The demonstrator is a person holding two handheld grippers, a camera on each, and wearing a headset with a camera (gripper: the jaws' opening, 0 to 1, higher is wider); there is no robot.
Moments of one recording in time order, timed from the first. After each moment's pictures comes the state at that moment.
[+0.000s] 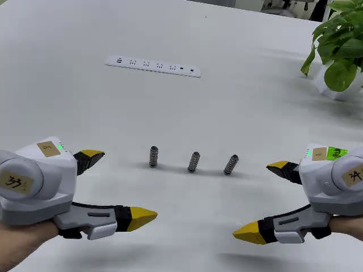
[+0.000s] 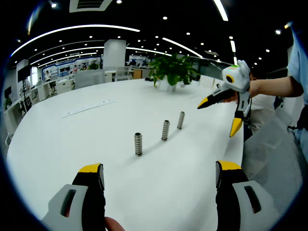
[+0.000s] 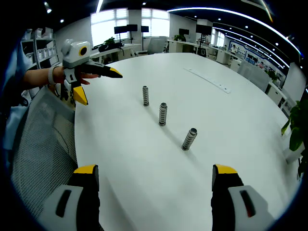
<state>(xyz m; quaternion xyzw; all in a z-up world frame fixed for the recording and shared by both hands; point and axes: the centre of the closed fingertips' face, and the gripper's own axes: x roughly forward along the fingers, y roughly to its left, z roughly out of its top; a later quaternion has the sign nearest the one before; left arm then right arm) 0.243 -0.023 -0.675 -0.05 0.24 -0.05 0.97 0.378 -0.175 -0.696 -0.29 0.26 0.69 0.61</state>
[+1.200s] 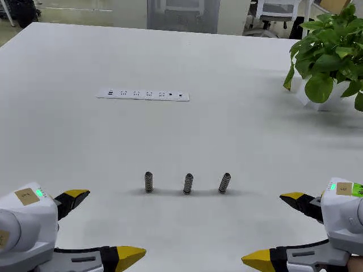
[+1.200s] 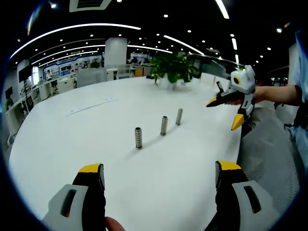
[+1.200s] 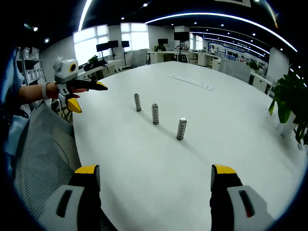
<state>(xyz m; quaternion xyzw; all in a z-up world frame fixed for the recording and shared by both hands) 0.221 -0.027 -0.671 -0.04 0.26 -0.04 0.96 0.375 -0.206 -0.691 -0.22 0.26 0.66 0.67</state>
